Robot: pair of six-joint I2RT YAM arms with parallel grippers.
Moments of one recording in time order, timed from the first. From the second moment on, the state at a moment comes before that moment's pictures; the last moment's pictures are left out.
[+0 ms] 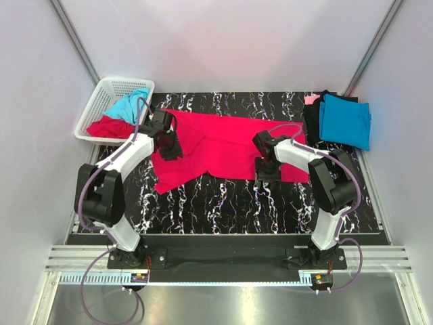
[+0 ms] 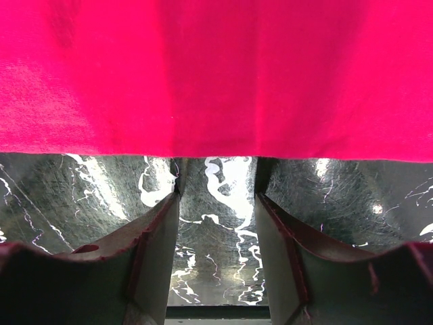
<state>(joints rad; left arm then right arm) -0.27 1.64 1.23 -0.64 0.05 -0.58 0.46 1.85 1.19 -0.78 0.04 0.51</state>
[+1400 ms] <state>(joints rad) -0.30 1.48 0.88 -0.70 -0.09 -0.67 0.56 1.85 1.21 -0.76 -0.02 0.51</state>
